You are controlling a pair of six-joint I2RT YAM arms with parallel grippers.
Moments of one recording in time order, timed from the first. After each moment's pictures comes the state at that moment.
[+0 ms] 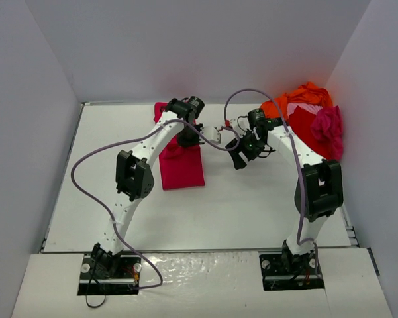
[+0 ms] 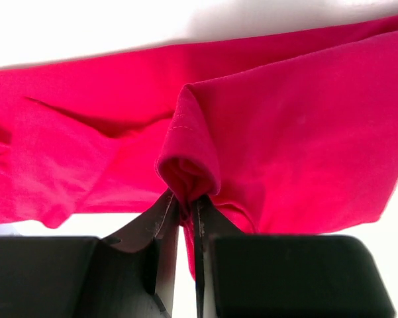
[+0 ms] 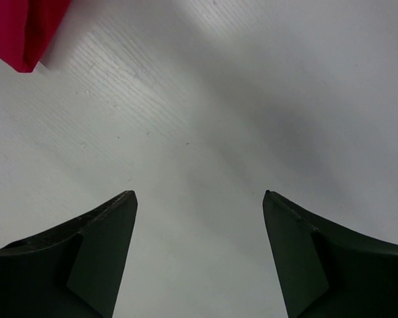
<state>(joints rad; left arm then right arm) -0.54 2.40 2.47 -1.36 0.14 1.08 0.28 1.80 1.43 -0.84 -0.30 -0.45</state>
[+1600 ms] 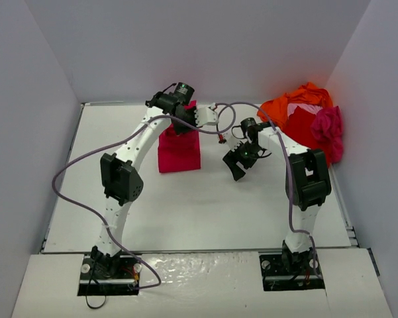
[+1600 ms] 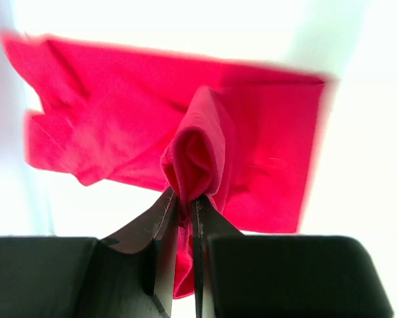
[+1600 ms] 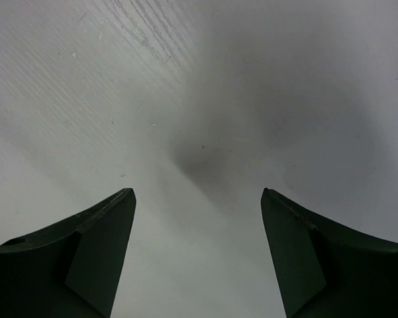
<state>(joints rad) -0.50 2.26 2.39 -1.17 0.18 0.93 0.29 1.95 1.43 -0.90 -0.34 -0.58</state>
